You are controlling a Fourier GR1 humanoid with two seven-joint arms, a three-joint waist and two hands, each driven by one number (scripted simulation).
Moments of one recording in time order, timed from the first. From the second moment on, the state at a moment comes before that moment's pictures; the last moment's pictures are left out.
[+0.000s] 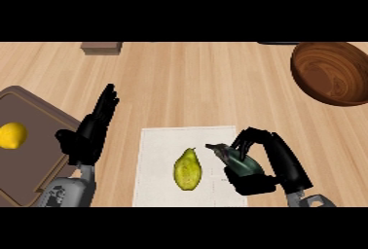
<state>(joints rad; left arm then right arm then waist) -0.16 0.12 -0.10 -1.51 0.01 0.12 0.05 -0.10 -0.32 0.43 -1.74 0.21 -0.14 0.28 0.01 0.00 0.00</state>
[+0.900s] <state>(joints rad) -0.13 0.11 -0.09 -1.56 0.01 0.10 0.09 -0.35 -0.50 0.09 -2.02 0.21 -0.02 0.40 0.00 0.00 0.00</state>
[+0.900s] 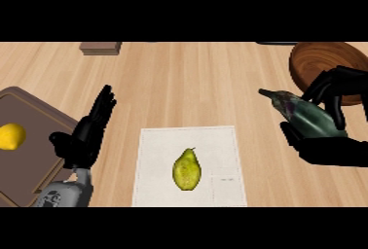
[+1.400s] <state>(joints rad) -0.13 0.10 -0.09 -1.56 -0.01 0.09 0.09 -0.63 -0.54 -0.05 -1.82 0.20 0.06 0.54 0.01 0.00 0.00</state>
